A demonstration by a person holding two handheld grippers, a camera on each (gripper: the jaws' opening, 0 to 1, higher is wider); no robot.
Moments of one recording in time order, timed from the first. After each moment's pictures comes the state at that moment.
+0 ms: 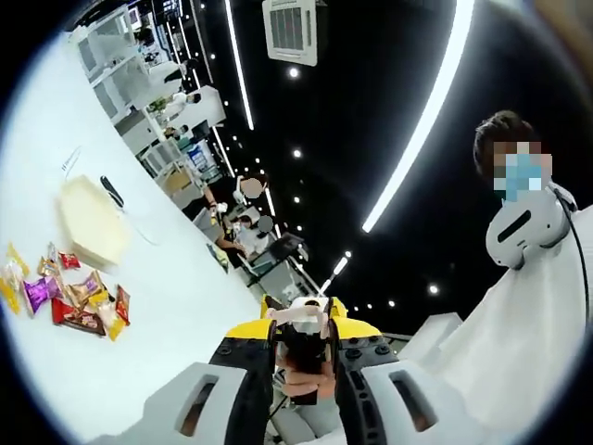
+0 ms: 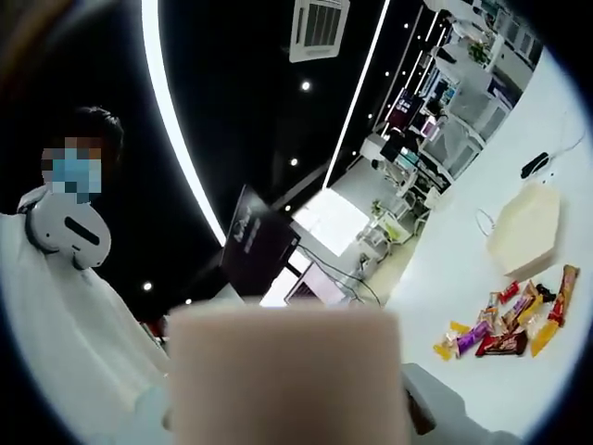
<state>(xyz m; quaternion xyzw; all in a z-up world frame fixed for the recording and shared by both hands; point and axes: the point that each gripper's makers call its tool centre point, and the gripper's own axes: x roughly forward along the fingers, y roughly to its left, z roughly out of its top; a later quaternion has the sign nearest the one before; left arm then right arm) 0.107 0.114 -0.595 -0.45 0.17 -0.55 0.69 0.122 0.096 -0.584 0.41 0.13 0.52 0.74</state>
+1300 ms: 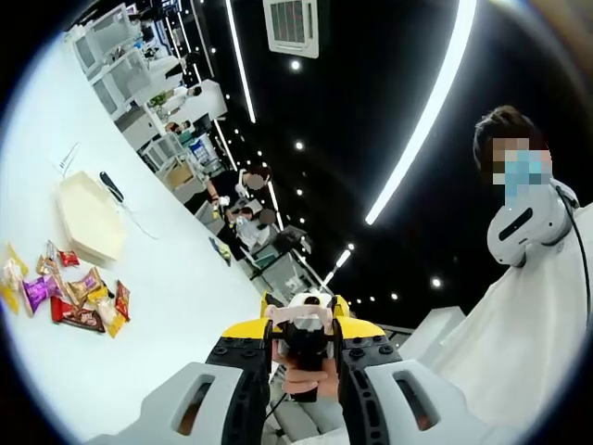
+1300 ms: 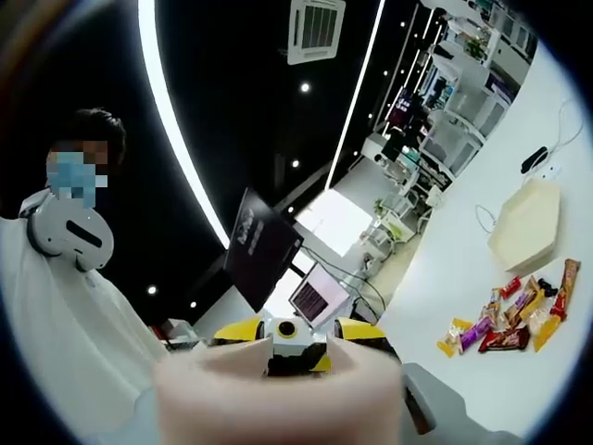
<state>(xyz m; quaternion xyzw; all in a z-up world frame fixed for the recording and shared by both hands) 0.104 0.106 -0.597 -0.43 0.18 -0.55 0.69 0.119 0.095 -0.584 0.41 0.13 0.53 0.73</state>
